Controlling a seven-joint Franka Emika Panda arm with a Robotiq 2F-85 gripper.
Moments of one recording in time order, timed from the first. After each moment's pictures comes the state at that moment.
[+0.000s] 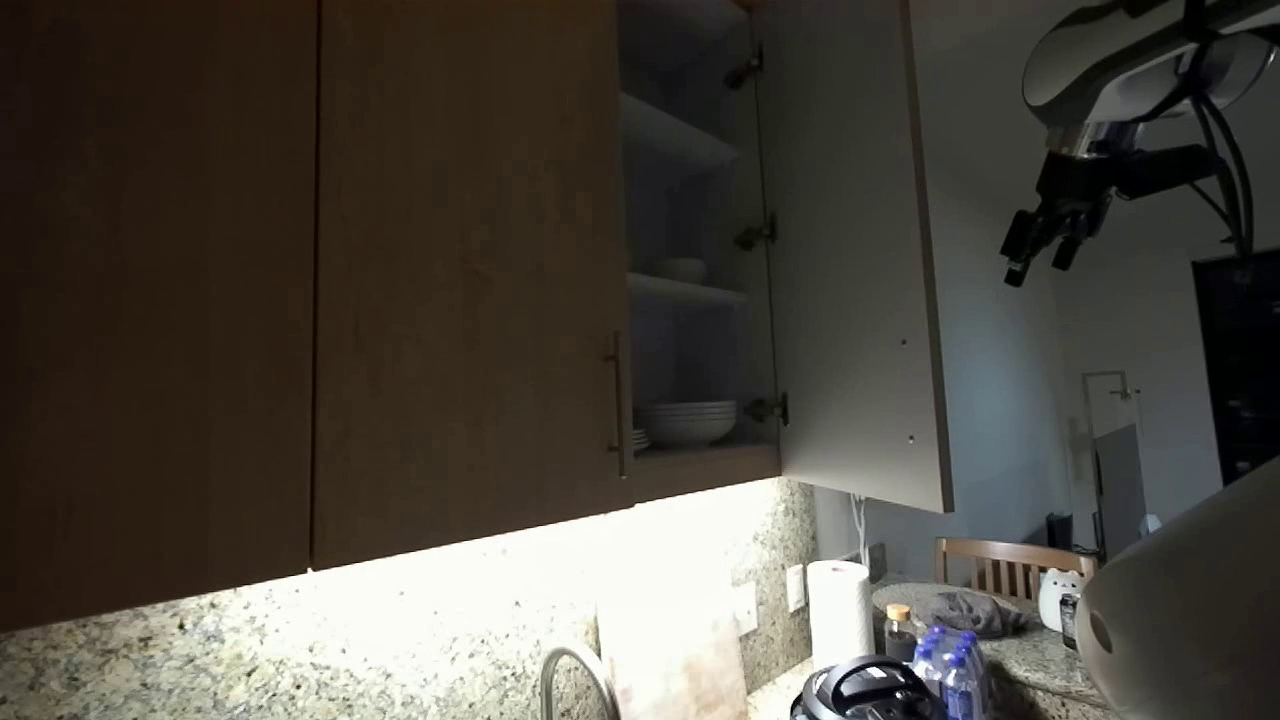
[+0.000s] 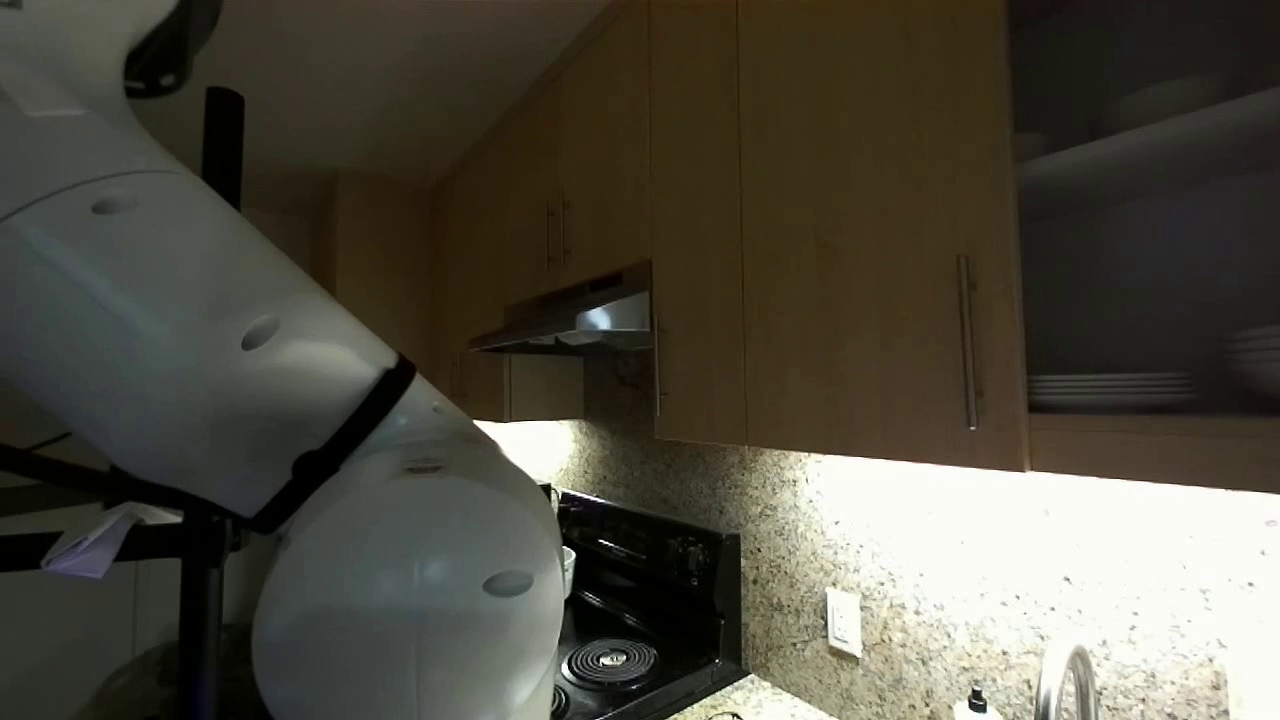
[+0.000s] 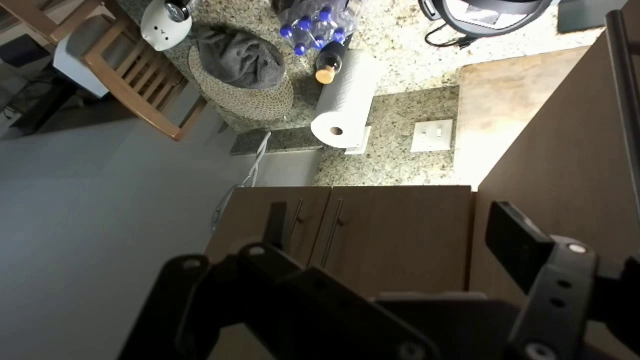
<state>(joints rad) -0.33 -0.80 -0.61 -2.05 -0.38 2.08 -0.50</state>
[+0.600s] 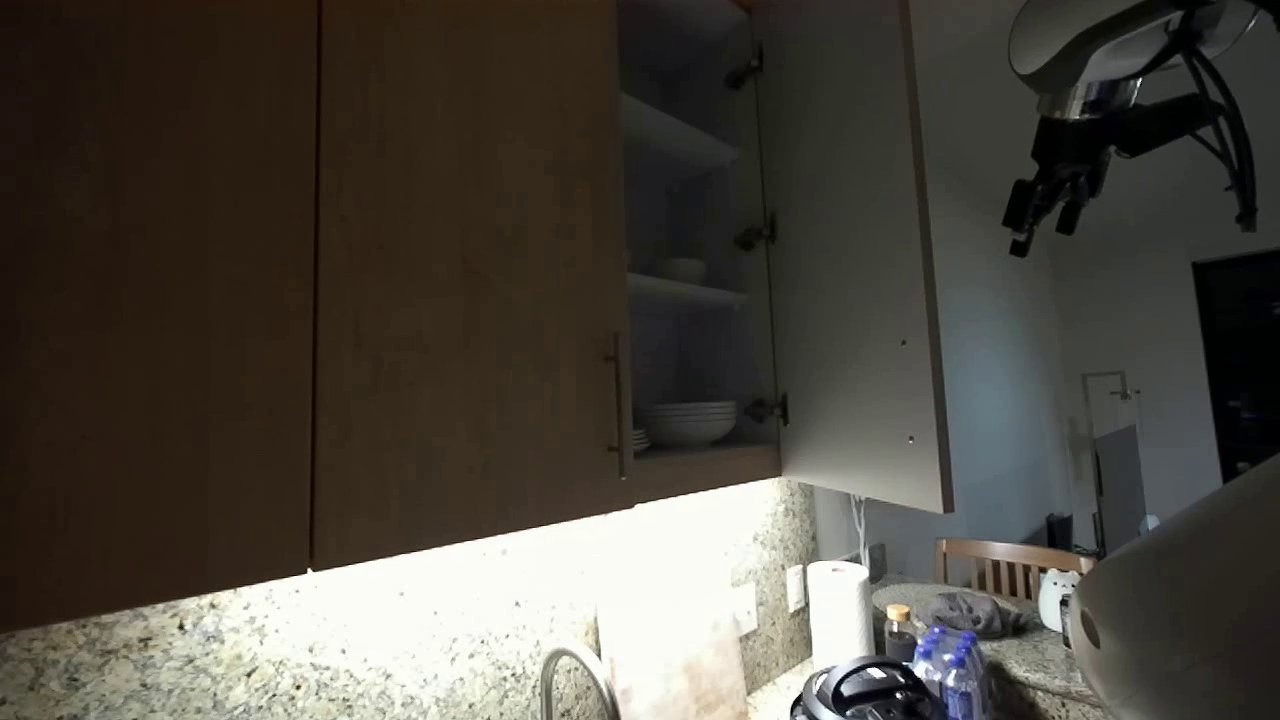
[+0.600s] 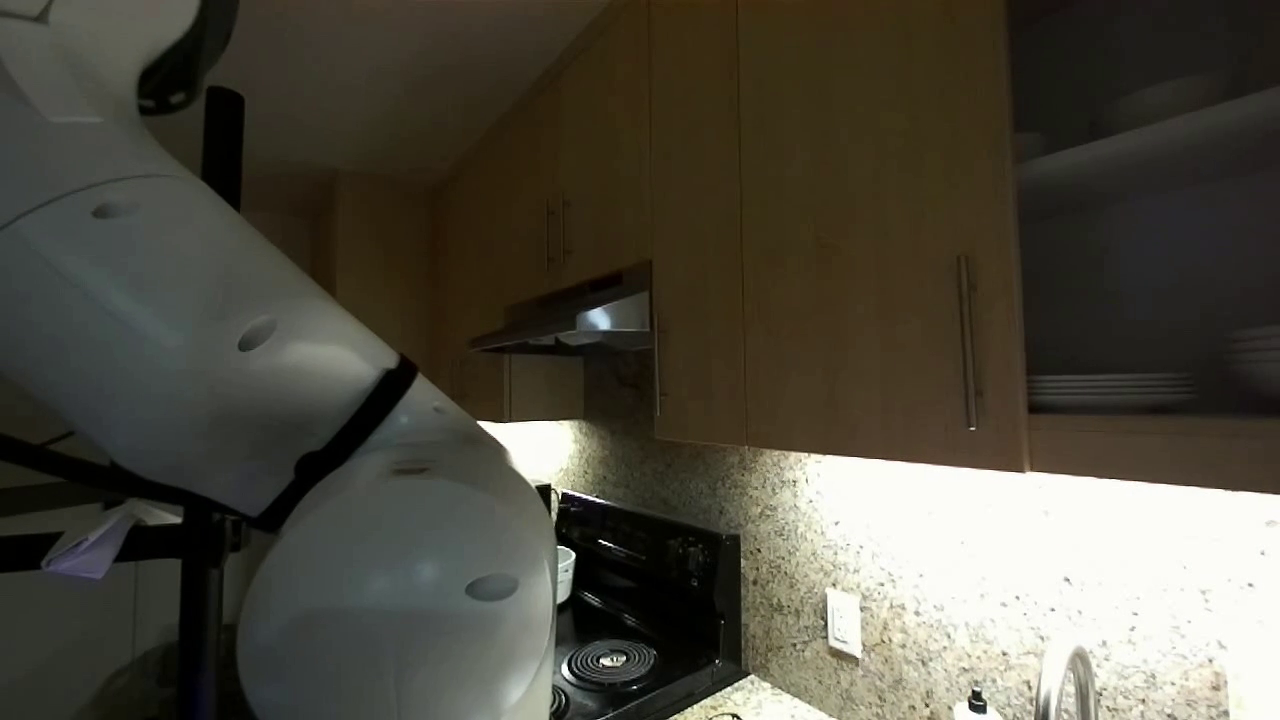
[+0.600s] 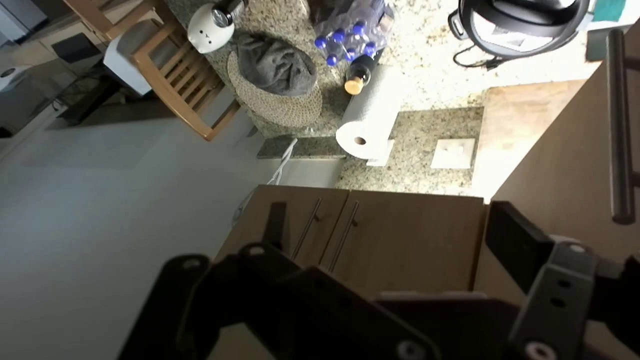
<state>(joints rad) -0.37 -0.80 -0.51 -1.98 -0.45 1.98 -0.50</state>
